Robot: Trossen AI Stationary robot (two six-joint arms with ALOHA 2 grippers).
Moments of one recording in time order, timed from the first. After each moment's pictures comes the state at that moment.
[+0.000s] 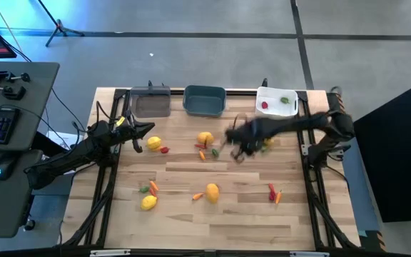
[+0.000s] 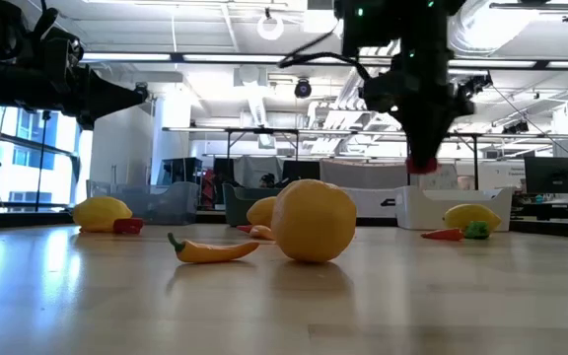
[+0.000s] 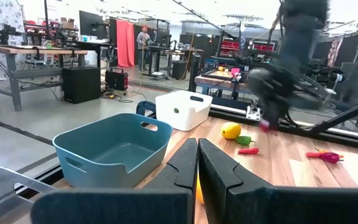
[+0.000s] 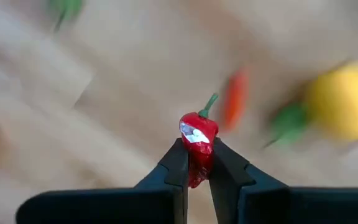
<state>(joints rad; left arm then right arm) 0.47 0.04 0.01 0.07 0.09 -0.09 -0.10 1.66 1.27 -1.14 0.06 0.80</state>
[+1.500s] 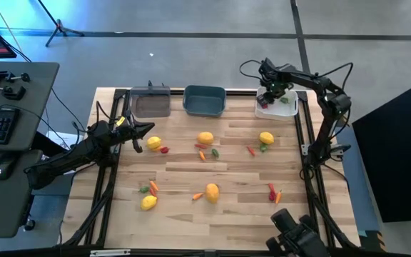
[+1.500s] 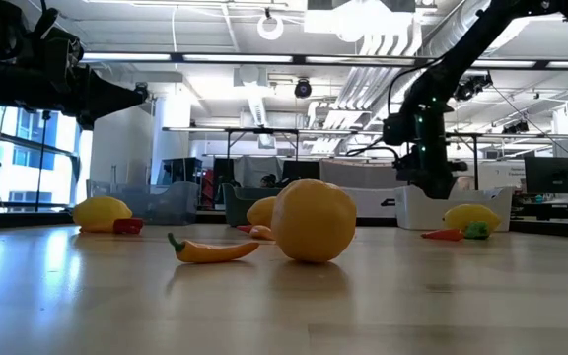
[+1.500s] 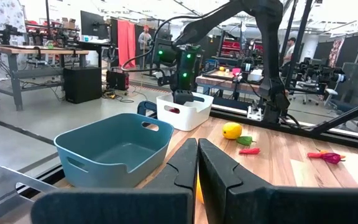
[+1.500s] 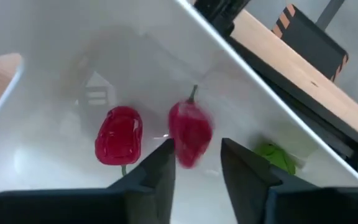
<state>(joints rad) 0.47 0.04 0.01 0.07 0.08 -0.09 -1.02 1.85 1.27 -0.88 0.19 -0.04</state>
